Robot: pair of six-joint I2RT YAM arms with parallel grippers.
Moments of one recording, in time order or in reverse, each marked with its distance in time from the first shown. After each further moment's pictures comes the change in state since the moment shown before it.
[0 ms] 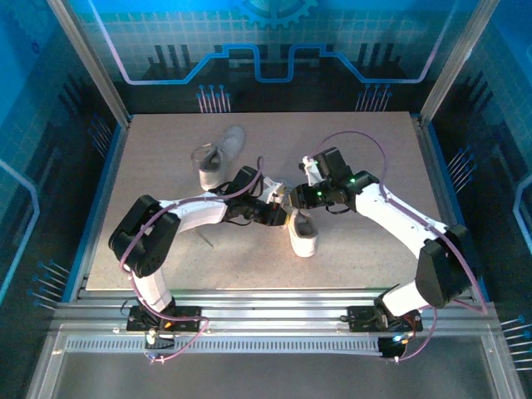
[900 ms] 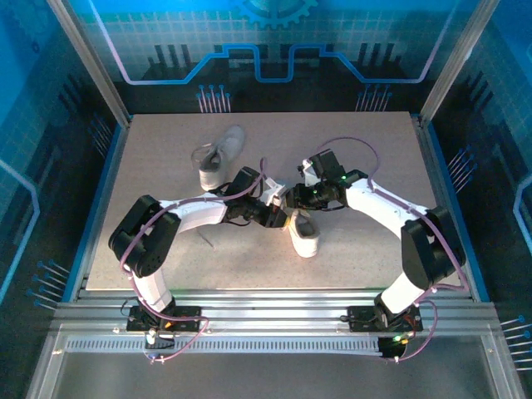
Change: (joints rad) left arm 0.000 0.000 -0.011 0.017 0.030 0.110; right arm -0.031 0.130 -0.005 0.074 -0.124 0.179
